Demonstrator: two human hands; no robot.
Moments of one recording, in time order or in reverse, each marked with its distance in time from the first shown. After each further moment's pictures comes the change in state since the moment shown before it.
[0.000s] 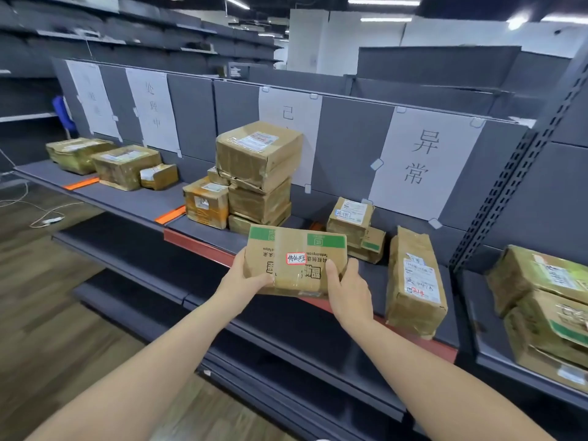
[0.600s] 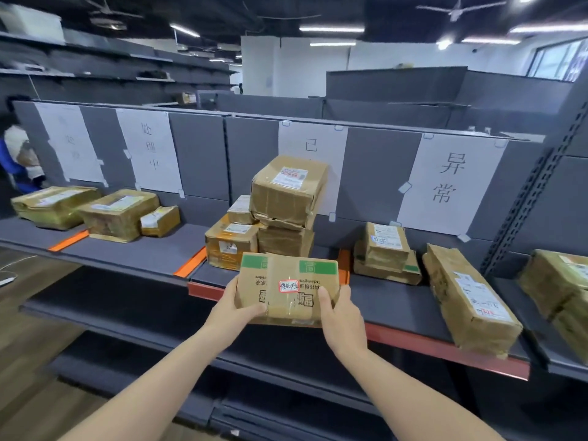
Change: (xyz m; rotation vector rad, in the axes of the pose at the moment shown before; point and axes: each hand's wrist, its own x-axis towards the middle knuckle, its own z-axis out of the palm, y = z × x) left_hand 0.079 -0.016 -0.183 0.056 -0.152 0.017; right_hand 0.002 -0.134 0.141 0.030 0.085 0.116
